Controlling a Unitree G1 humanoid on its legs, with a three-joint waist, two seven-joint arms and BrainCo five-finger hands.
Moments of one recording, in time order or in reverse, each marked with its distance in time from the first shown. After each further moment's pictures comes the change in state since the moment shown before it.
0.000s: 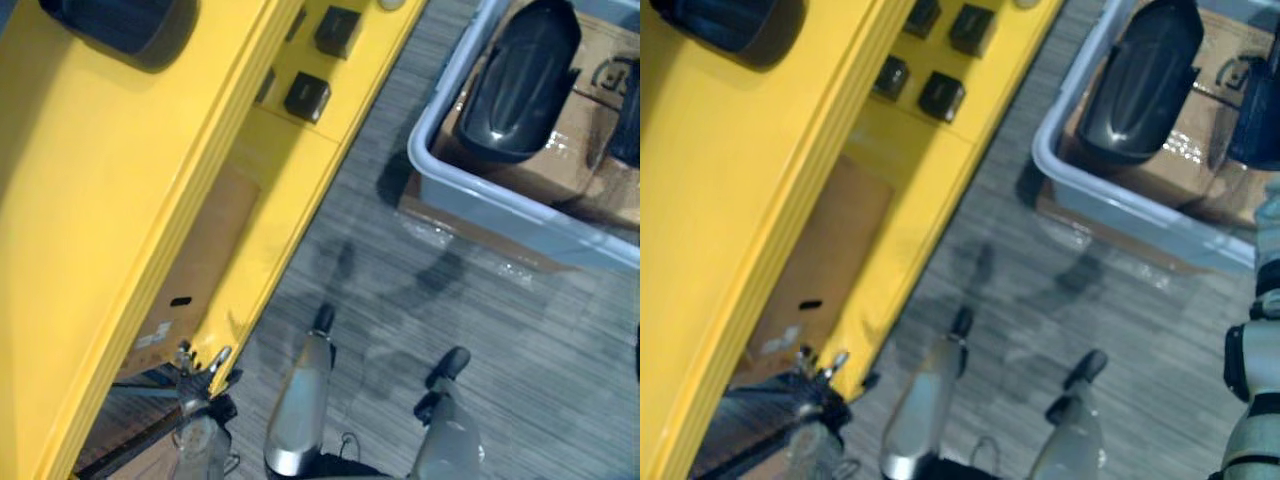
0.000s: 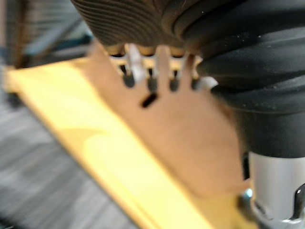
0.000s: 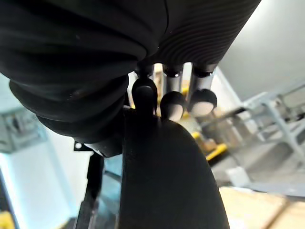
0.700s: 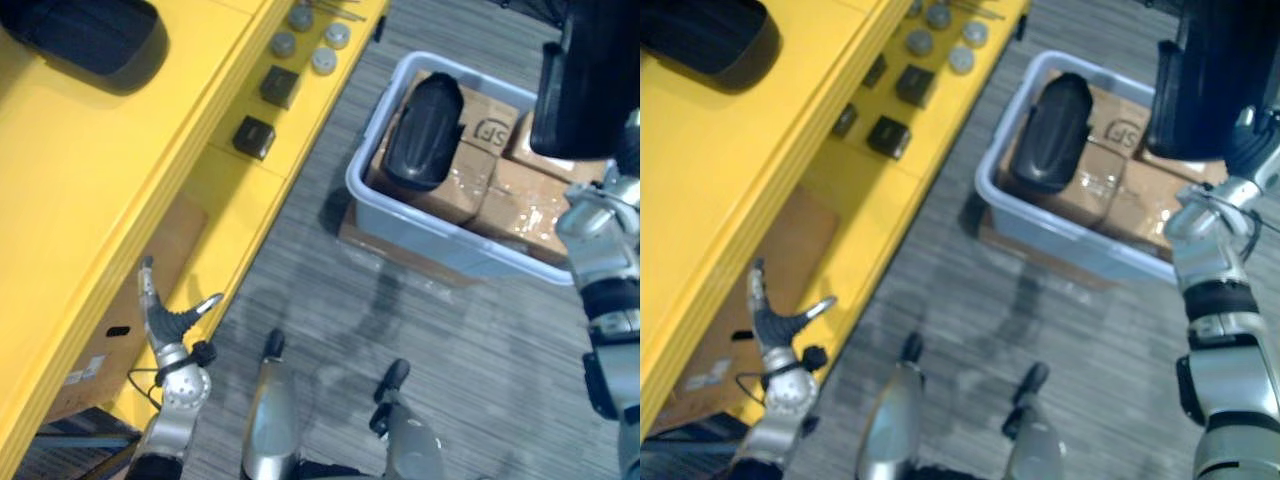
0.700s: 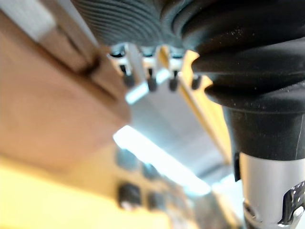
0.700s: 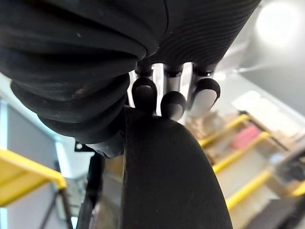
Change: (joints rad) left arm -0.169 0.149 -0.023 -0.196 0.463 0.070 0.160; right arm 0.194 0.181 -0.002 -0.438 -0.071 -0.039 -0.167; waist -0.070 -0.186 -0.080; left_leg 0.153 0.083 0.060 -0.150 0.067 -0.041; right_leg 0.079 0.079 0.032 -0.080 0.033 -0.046
